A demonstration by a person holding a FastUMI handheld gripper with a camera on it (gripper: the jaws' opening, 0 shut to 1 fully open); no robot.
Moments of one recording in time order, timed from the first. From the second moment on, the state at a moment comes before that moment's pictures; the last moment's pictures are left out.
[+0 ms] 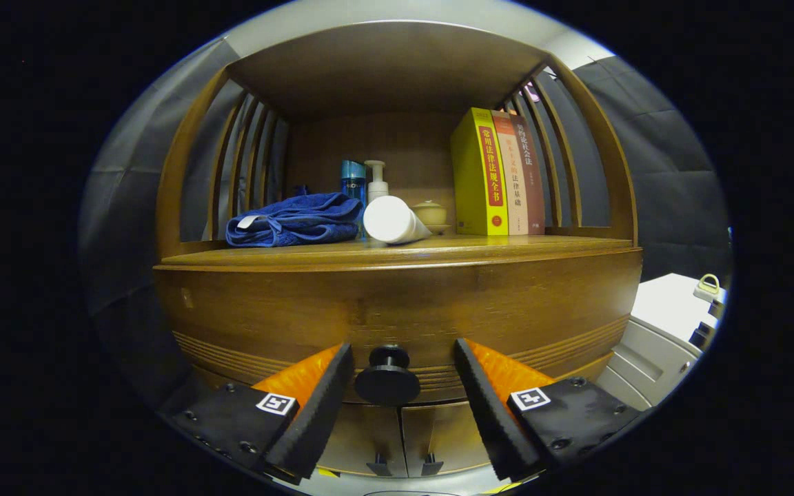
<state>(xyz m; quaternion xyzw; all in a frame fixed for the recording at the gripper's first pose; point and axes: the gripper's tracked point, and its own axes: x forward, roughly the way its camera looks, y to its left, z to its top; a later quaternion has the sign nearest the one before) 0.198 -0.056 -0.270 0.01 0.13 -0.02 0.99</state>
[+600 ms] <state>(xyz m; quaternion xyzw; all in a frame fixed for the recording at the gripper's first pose) 0.075 -0.048 -0.117 0.03 0.08 -0.02 1.00</state>
